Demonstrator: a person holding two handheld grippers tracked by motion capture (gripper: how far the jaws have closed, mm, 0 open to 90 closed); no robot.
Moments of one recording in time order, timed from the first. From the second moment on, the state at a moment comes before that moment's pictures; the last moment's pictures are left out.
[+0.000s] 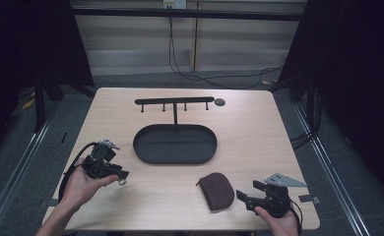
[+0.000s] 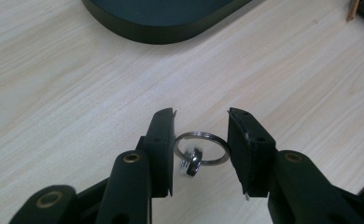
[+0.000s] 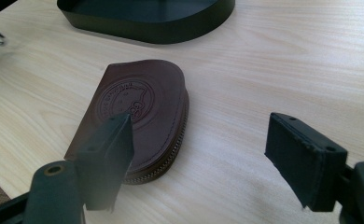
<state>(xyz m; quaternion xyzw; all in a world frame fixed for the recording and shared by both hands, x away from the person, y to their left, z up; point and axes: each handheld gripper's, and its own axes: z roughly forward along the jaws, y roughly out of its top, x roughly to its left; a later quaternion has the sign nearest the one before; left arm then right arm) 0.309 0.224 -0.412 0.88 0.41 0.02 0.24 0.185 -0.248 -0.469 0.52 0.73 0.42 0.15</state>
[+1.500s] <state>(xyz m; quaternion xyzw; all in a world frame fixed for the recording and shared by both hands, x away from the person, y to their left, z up) 0.332 0.207 -0.350 0.91 0.39 0.01 0.16 0.186 -0.248 -0.469 0.52 0.73 0.42 0.15</state>
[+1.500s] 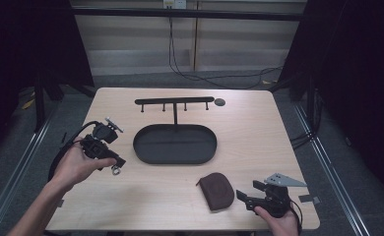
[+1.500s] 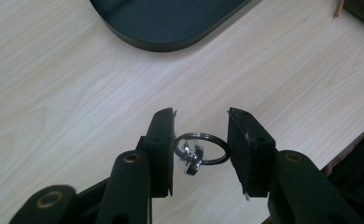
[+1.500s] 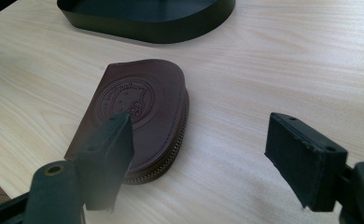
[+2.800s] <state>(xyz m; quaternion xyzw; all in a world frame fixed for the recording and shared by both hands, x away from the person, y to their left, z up) 0.381 0.178 -0.300 0.91 0.40 0.02 0.15 0.185 -0.248 -0.469 0.52 0.73 0.42 0.15</state>
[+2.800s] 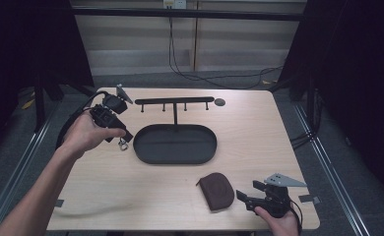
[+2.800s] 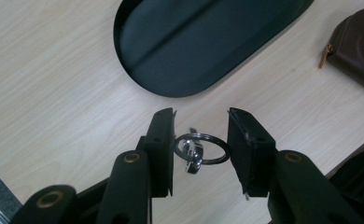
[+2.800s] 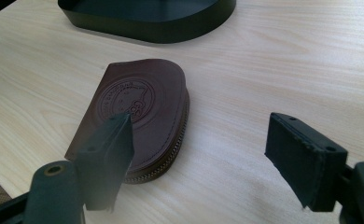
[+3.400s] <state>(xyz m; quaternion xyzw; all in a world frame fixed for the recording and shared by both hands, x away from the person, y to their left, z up) 0.414 0.158 -0.283 0.90 0.41 0.01 0.12 0.185 -0.249 -0.469 0.52 0.73 0.43 0.15</state>
